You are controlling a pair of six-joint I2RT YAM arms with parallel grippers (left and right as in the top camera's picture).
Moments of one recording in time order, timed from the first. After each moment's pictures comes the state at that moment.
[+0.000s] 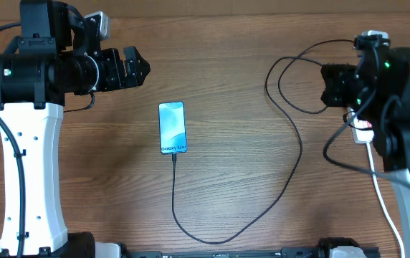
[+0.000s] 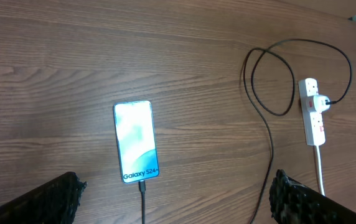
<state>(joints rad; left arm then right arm) 0.00 1.59 1.95 -1.34 0.40 -0.18 0.01 1.20 1.37 -0.78 -0.26 0.19</state>
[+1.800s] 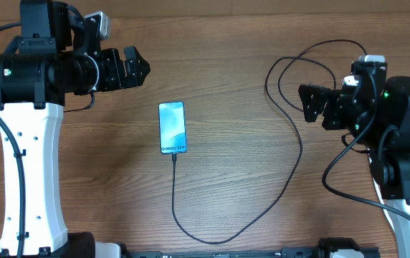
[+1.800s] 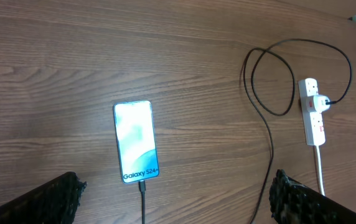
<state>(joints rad) 0.00 1.59 1.95 -1.34 0.40 -0.18 0.01 1.05 1.20 -0.76 -0.28 0.15</state>
